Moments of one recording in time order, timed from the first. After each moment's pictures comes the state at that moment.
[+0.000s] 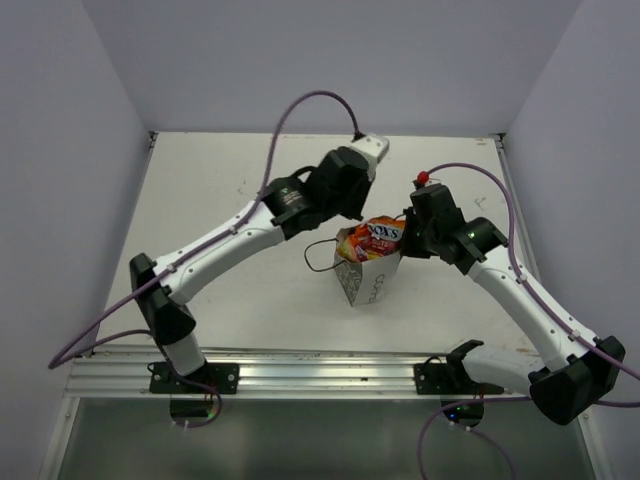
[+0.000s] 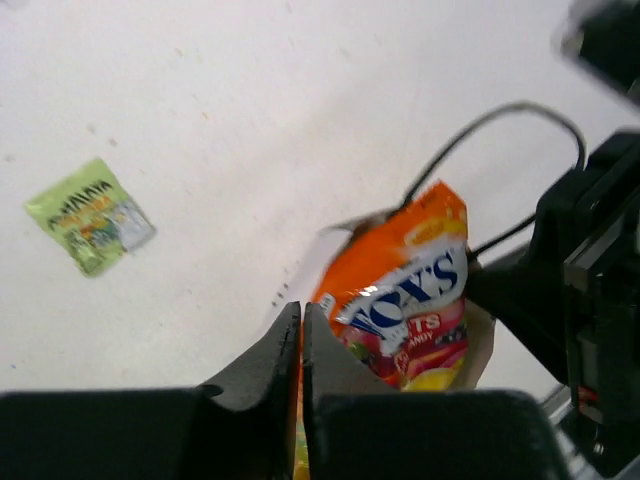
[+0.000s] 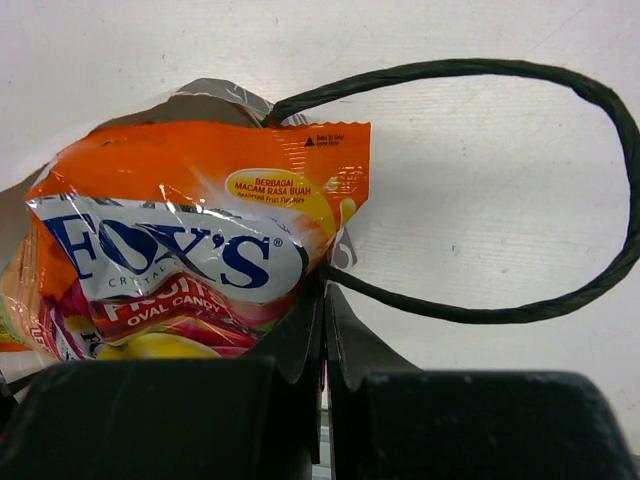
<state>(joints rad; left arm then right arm) -0.98 1.80 1.88 -0.77 -0.24 -0.25 0.52 1.15 1.14 -0.88 0.17 0.54</state>
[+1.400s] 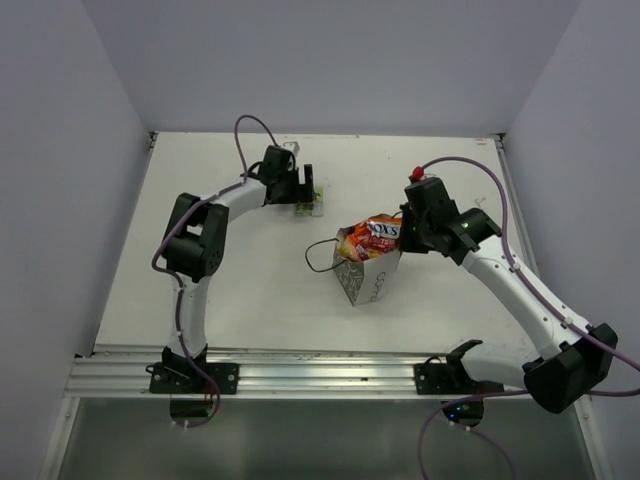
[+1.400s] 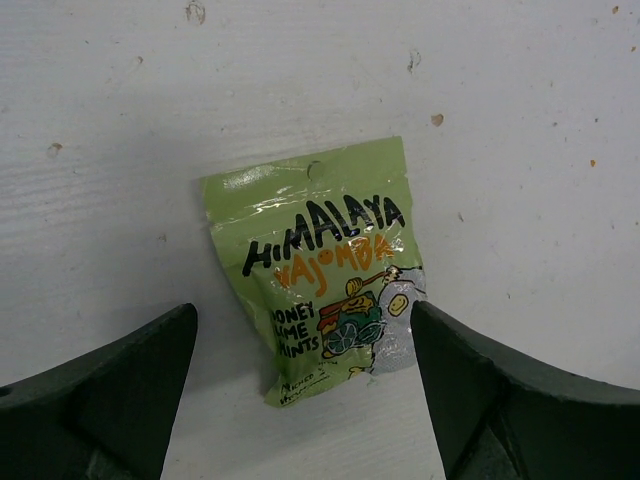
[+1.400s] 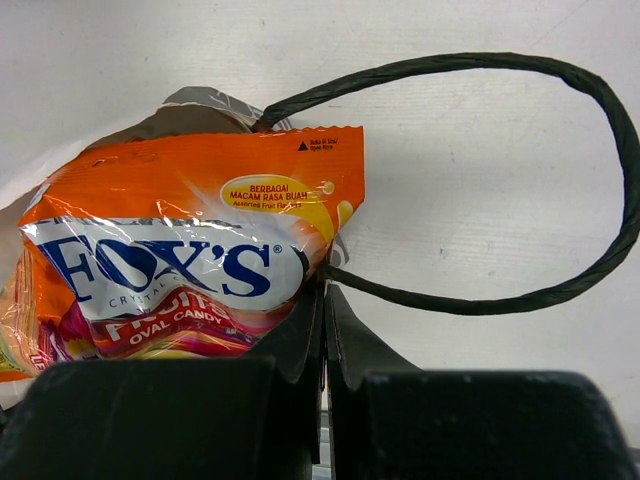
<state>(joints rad) -0.37 2.17 1.56 -0.19 0.10 -0.39 0.52 1.21 1.19 -0.91 0.19 0.52</state>
